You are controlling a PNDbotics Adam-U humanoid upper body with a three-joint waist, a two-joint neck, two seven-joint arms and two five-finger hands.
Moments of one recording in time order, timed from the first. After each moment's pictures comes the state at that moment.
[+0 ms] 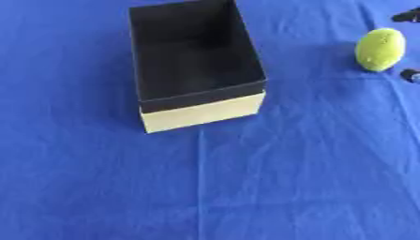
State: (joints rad) left arm -0.36 0.26 0.15 -1.98 -0.23 0.00 0.79; right arm -0.35 -1.07 -0.11 -1.51 0.64 -0.15 0.39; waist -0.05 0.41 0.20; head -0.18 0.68
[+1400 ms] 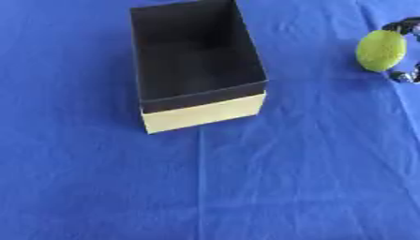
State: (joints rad) left arm -0.36 0.25 0.15 -1.98 -0.23 0.00 0.78; right arm -0.60 -0.98 -0.01 -1.13 0.72 -0.23 0.43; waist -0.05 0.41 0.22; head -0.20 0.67
